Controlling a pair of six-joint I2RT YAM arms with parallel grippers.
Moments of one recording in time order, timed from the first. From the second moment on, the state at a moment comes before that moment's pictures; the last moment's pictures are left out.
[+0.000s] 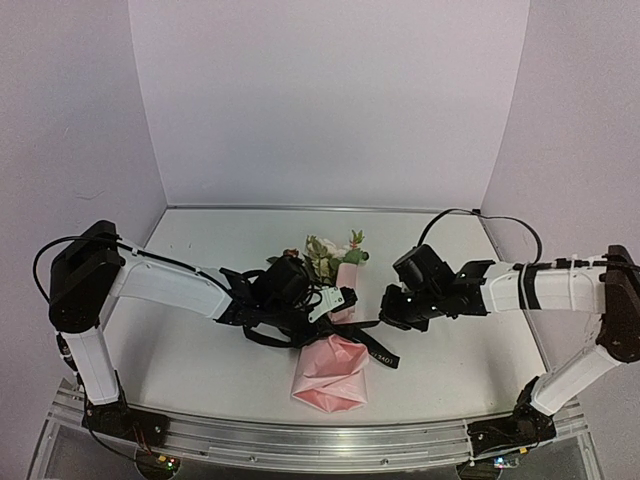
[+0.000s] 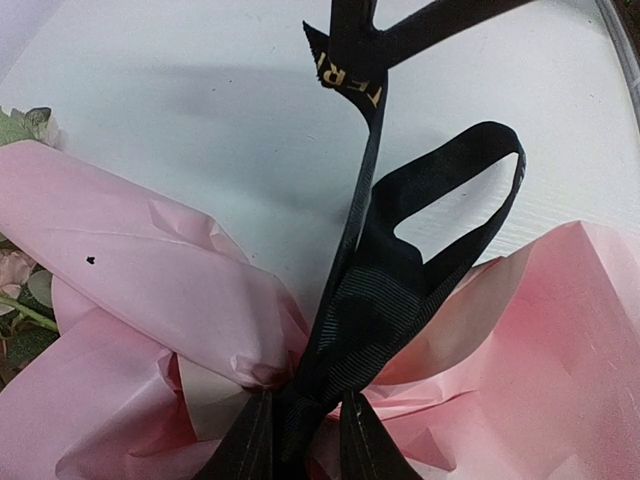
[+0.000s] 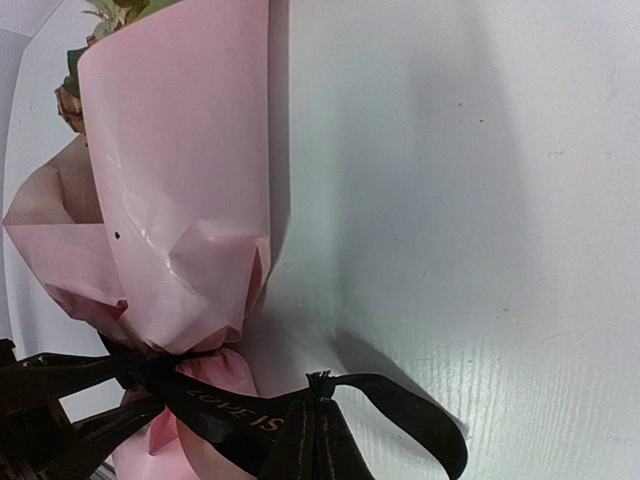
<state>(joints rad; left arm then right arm) -1.06 1.84 1.09 -0.02 0.10 0.26 0.84 1.50 0.89 -0.34 0.08 0.98</state>
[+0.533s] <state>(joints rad) -1.06 1.84 1.08 -0.02 0.10 0.26 0.75 1.38 0.79 -0.37 0.14 0.94</state>
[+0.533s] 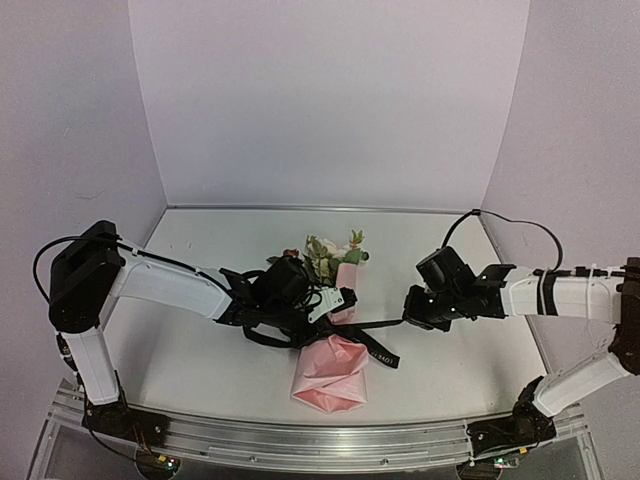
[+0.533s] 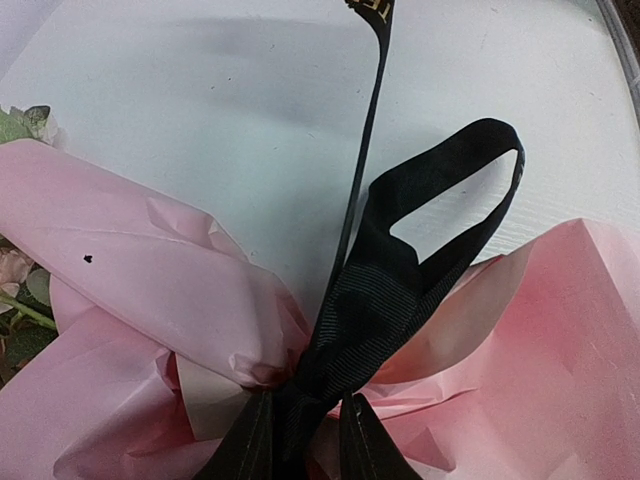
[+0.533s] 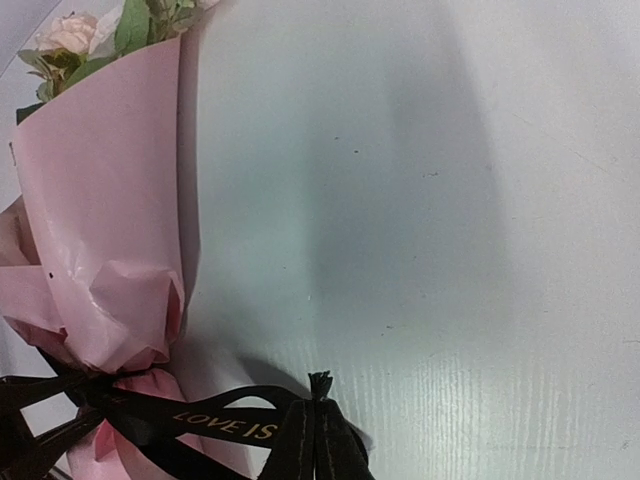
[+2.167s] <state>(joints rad) -0.77 1.50 0.63 0.14 0.18 -1.37 0.70 1.36 0.77 -0.43 0.10 0.89</state>
